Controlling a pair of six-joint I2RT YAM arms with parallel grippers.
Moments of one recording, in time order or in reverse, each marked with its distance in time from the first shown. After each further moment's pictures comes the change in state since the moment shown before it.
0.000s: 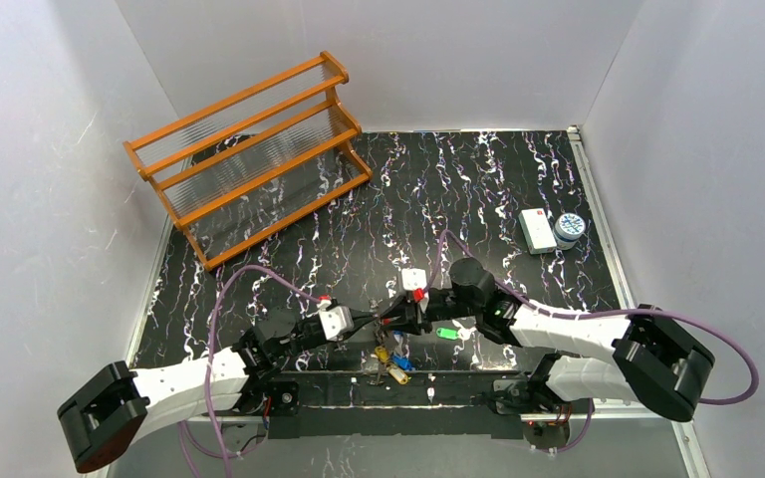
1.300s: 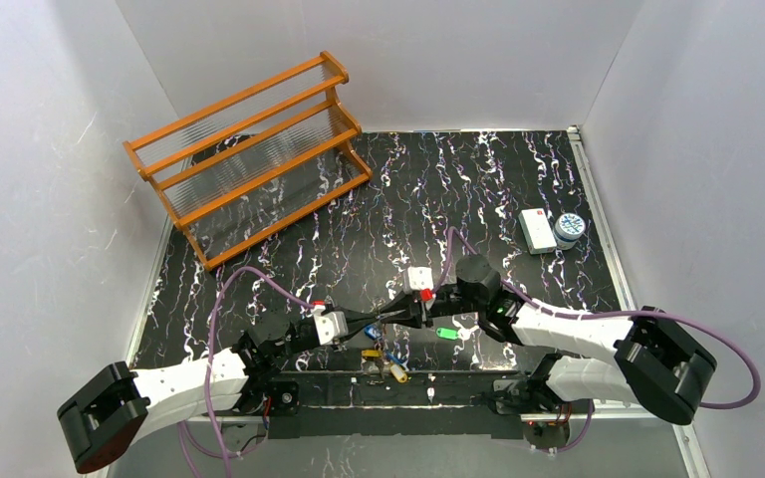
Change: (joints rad) left arm 0.002 -0.008 -0.018 0.119 0.090 0.012; right arm -0.033 -0.028 -0.001 0.067 -0.060 -0.039
